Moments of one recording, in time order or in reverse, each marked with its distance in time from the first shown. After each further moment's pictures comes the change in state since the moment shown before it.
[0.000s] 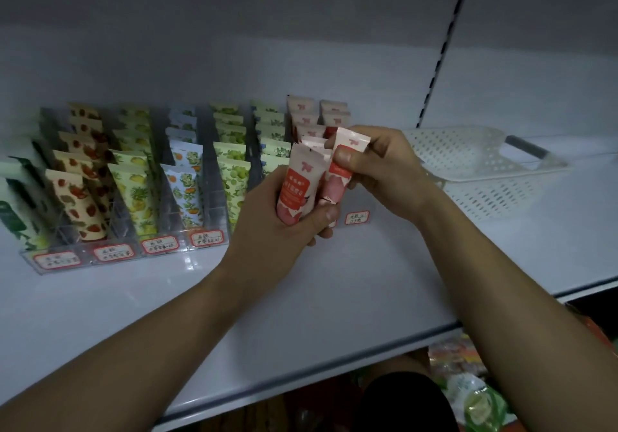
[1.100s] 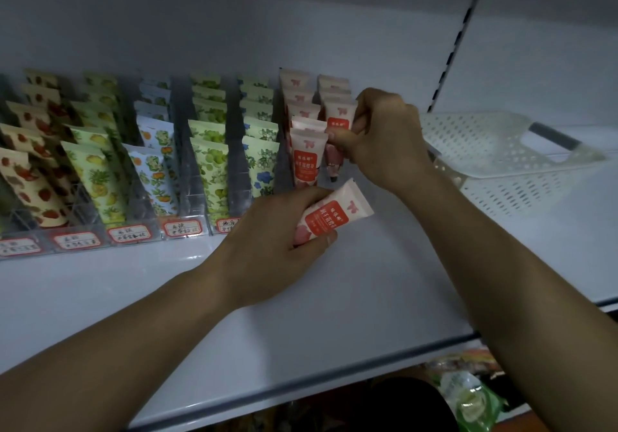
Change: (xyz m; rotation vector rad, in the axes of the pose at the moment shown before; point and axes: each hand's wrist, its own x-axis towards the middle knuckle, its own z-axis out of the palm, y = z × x) left_hand 0.005 -0.013 0.005 0.551 -0.281 0.151; right_hand 0.029 0.000 -0.002 -0.937 0.321 0.019
